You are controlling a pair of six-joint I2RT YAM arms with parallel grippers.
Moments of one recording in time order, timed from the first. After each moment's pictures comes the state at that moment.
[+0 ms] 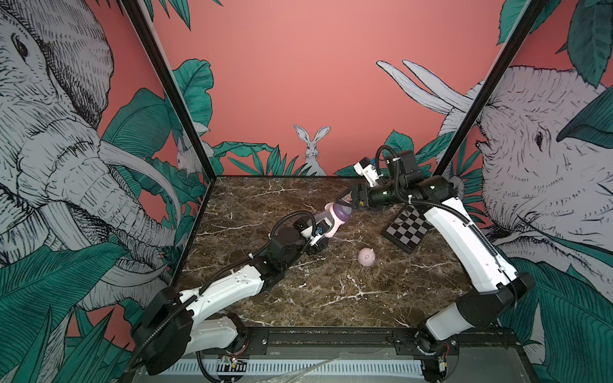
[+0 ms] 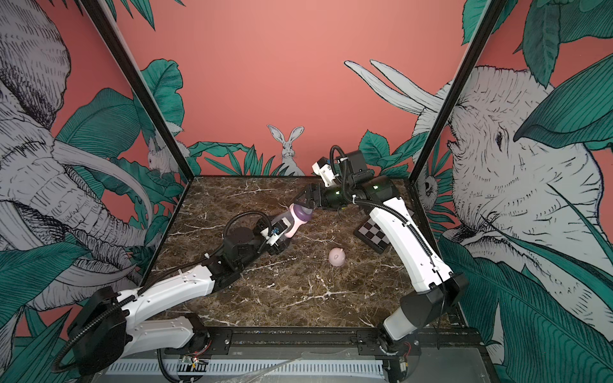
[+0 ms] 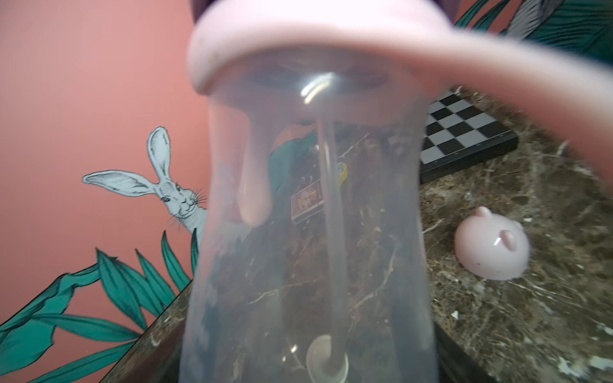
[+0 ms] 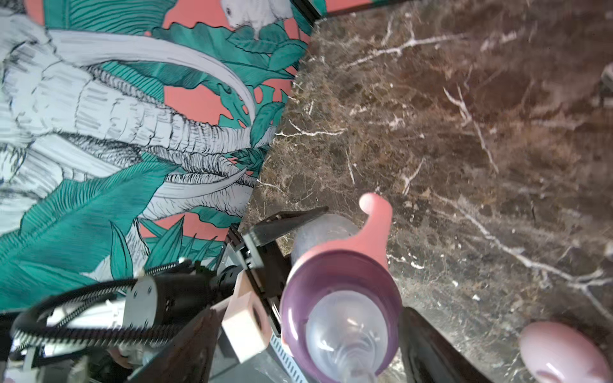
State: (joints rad) left arm -0.81 1.19 0.66 0.33 -0.03 0.45; right arm 0.49 1.55 1.87 -1.05 -0.64 0.34
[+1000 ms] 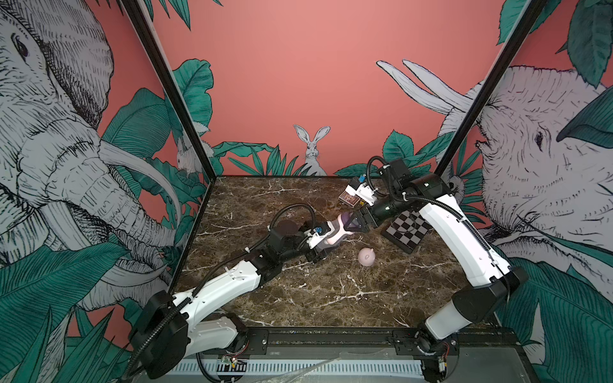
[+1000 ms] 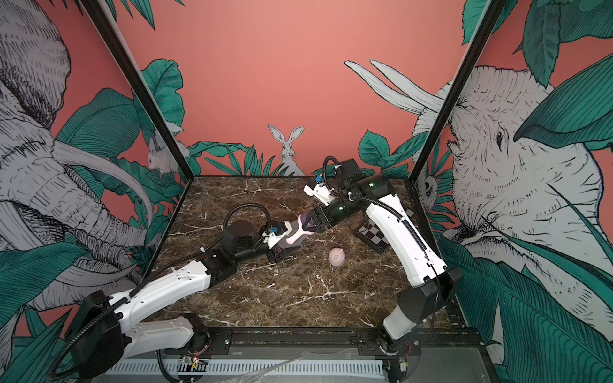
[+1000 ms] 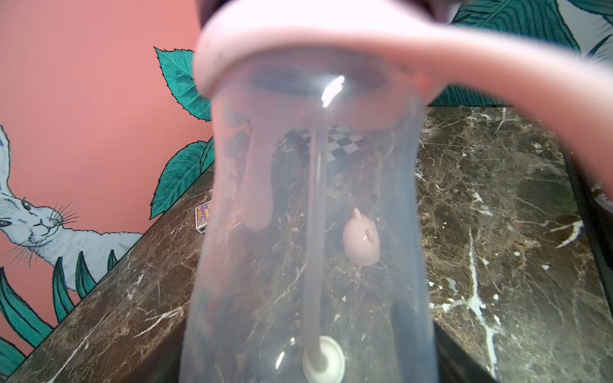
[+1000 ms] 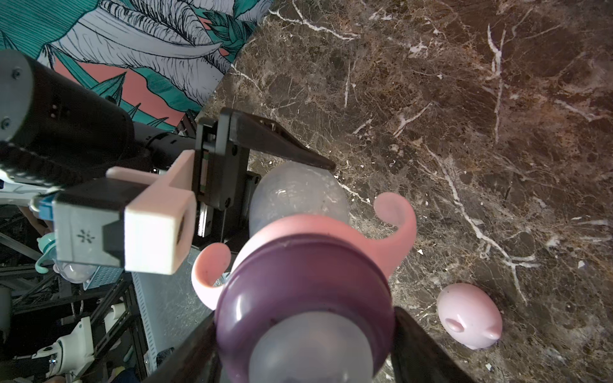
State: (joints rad) left arm -0.78 1.18 0.73 0.15 0.28 0.35; right arm 0.48 1.59 1.84 -1.33 -0.66 -0.15
